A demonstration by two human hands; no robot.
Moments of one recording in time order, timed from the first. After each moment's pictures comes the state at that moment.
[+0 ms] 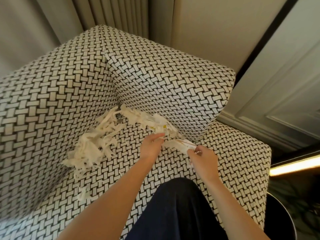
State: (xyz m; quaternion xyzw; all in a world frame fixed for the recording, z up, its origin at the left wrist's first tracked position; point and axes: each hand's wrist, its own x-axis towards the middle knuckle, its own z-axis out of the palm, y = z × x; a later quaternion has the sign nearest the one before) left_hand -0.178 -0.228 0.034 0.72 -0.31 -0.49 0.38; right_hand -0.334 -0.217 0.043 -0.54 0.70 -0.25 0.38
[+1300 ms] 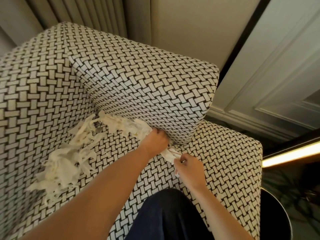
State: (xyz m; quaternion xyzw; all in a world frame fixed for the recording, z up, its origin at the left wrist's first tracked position) left_hand -0.203 -0.308 -0.003 0.41 -0.88 0.14 -0.21; right_hand -0.342 -0.229 0.004 -0.55 0.72 -0.17 0.39
